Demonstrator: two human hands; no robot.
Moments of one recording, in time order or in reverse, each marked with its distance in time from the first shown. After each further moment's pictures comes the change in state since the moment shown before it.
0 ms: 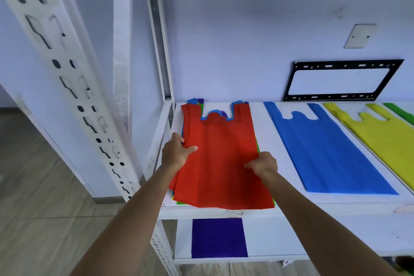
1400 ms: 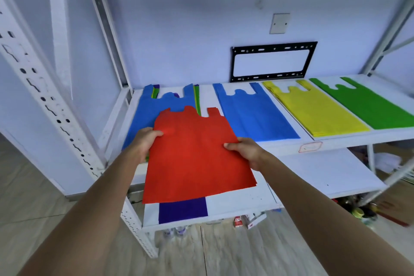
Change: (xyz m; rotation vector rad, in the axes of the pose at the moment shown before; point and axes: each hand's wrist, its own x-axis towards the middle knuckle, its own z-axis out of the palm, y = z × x) left_hand -0.141 0.071 0.013 -0.603 -0.271 -0.263; right_hand -0.094 0.127 -0.122 0.616 -0.396 -0.015
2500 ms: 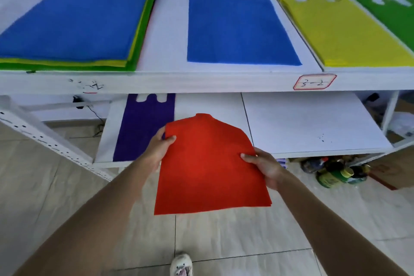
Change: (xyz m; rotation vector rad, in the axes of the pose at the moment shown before) left_hand 0.022 -0.249 0.222 -0.016 -0.075 -0.258; right_hand 0.073 0.265 -0.189 0.082 0.010 0.285
